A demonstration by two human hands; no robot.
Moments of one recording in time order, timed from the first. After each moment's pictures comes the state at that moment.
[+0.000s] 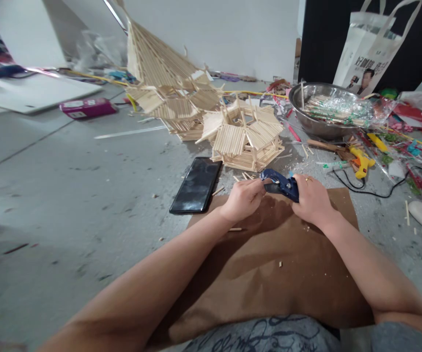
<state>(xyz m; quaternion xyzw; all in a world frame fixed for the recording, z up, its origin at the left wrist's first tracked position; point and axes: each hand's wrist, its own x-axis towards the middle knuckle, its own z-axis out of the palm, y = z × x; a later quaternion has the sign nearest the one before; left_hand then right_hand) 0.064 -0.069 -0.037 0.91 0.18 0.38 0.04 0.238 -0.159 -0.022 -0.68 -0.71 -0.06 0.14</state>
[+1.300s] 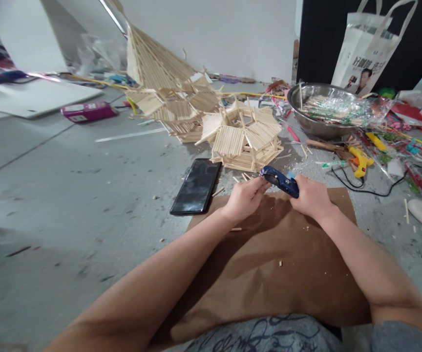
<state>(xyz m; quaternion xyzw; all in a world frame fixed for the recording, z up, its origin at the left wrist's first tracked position) 0.066 -0.072 -0.043 0.89 0.26 0.35 0.12 0.235 -0.154 -0.017 -0.76 -0.65 -0.01 0.07</state>
